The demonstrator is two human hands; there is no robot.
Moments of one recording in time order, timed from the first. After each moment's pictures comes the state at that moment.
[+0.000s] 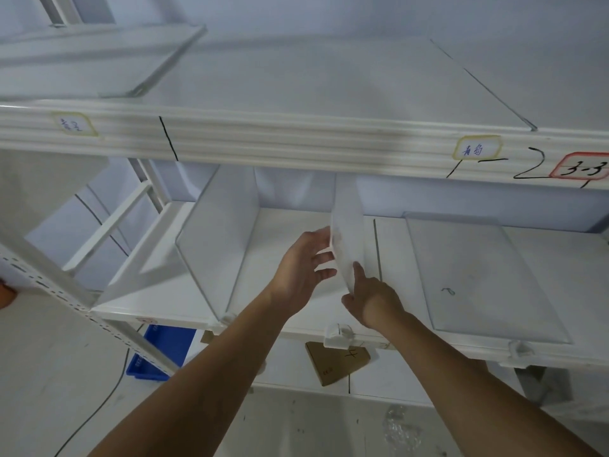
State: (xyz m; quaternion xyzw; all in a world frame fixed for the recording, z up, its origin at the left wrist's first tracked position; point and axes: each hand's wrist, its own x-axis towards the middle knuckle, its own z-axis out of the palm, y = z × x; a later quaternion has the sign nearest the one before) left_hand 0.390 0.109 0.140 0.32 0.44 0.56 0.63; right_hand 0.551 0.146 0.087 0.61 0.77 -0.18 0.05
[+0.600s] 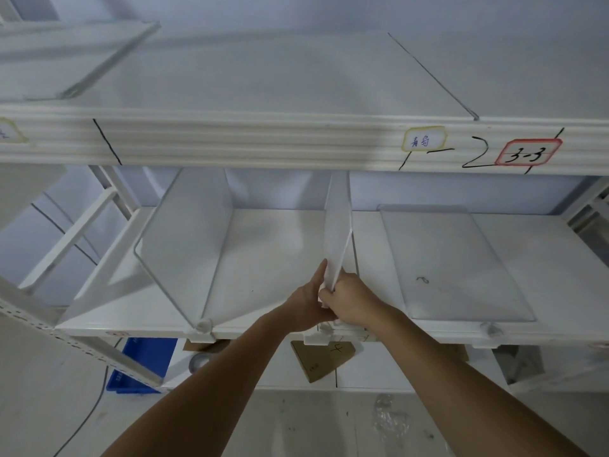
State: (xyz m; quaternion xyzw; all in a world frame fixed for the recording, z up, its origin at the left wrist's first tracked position) left_hand 0.426 0.121 0.049 0.66 0.58 0.18 0.44; right_hand 0.561 0.135 0.101 0.58 0.73 -0.36 -0.08
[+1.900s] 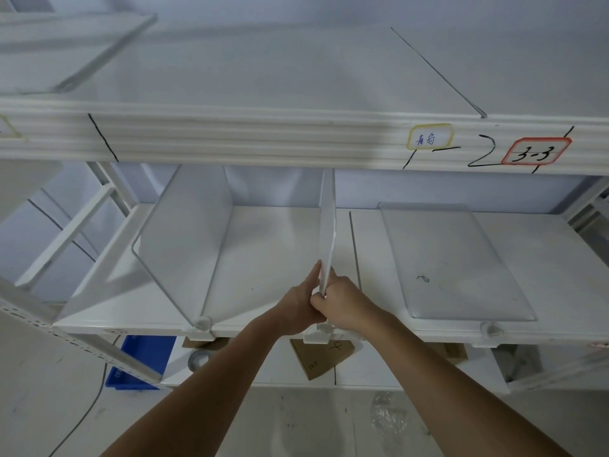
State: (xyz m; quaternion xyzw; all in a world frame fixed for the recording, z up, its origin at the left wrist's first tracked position) left_hand 0.413 0.118 0.038 0.66 0.57 0.21 0.44; right_hand 0.551 0.120 0.114 0.56 0.75 -0.35 -0.05
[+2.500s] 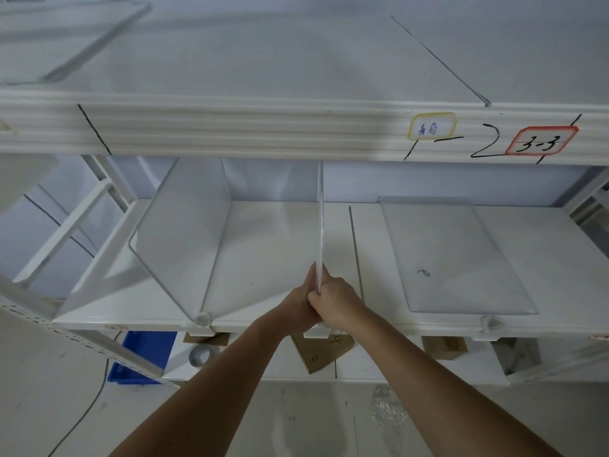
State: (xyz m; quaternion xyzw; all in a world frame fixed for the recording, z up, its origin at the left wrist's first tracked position) left_hand 0.423 0.103 0.055 0.65 0.58 0.20 0.45; right_hand 0.538 0.113 0.110 0.58 0.74 -0.34 -0.03
